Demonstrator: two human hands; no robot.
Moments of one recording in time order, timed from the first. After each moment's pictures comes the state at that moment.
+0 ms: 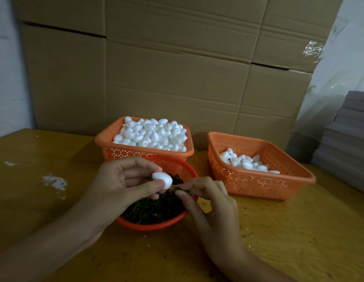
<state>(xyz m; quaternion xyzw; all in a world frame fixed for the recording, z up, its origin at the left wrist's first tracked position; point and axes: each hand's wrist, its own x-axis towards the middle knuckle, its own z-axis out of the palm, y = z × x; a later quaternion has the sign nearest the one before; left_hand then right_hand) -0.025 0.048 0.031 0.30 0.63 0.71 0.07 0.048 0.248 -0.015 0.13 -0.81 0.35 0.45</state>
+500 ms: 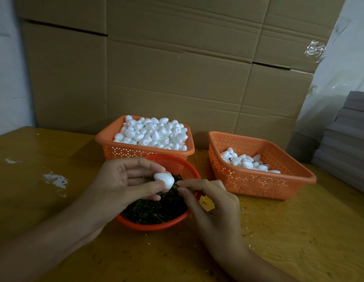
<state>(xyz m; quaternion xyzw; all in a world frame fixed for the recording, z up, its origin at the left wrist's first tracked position) -0.026 0.049 0.033 0.30 0.63 0.71 0.10 0.048 0.251 -0.013 0.12 -0.81 0.34 0.46</state>
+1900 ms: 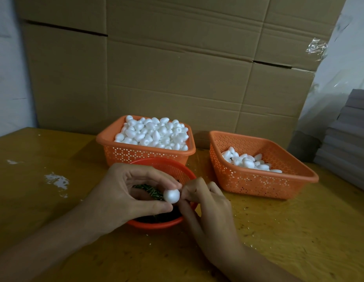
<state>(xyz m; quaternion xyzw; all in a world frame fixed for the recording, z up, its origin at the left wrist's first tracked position) -0.028 0.044 0.029 0.44 0.67 0.59 0.02 0.048 0.248 -0.014 0.18 -0.86 0.21 0.42</state>
